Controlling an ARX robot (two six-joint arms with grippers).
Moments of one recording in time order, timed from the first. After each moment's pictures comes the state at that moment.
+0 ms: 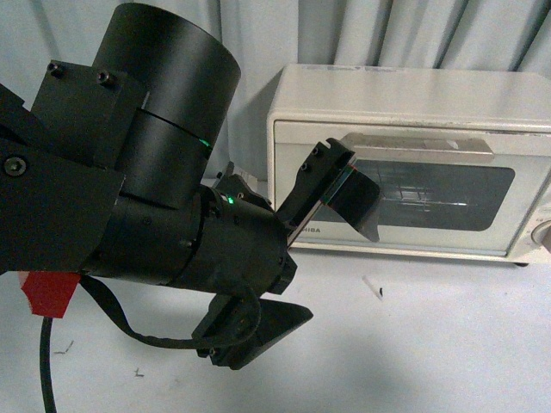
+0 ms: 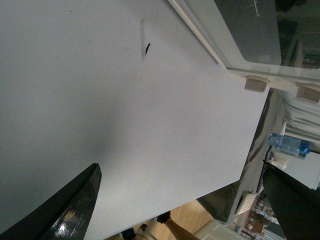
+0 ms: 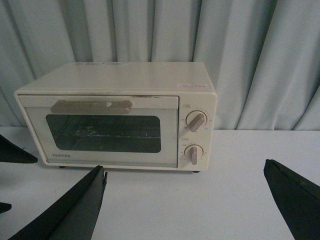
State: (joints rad) left arm -0.51 1.87 0.91 0.24 0.41 -1.13; right arm 0.00 0.00 0.01 0.00 0.00 -0.01
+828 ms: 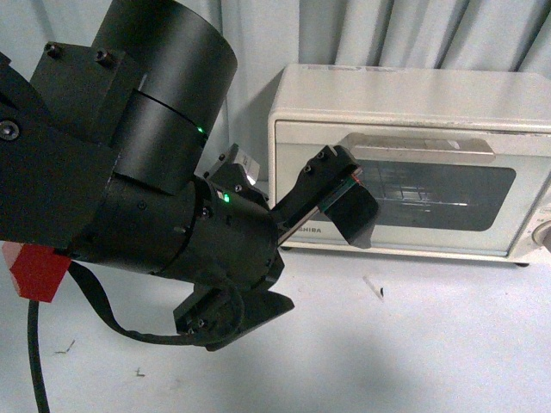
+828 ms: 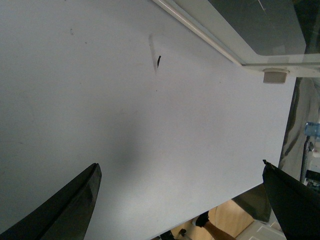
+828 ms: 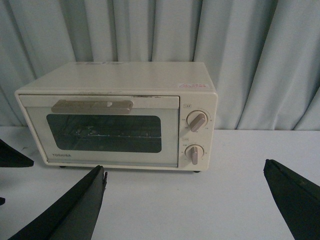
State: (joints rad) left arm -0.51 1.86 0.94 0.15 0.37 -0.94; right arm 0.00 0.00 0.01 0.00 0.00 -0.01
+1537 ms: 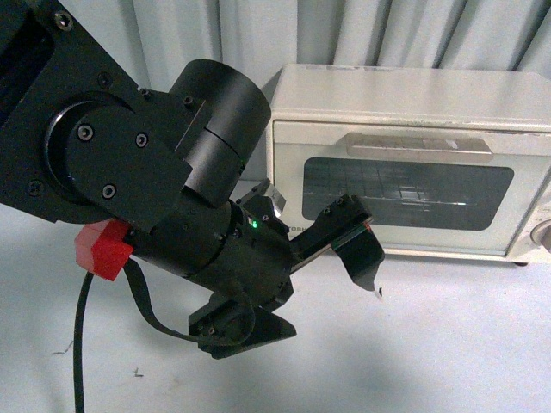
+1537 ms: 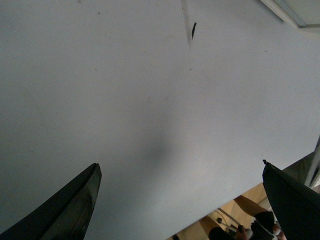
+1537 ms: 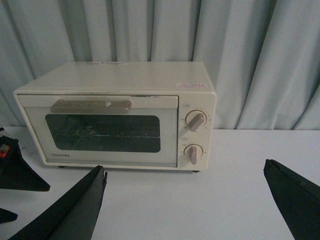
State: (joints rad) left arm -0.49 2.02 1.11 -0.05 0.44 -0.77; right arm 0.00 0.00 0.01 0.00 0.00 -0.01
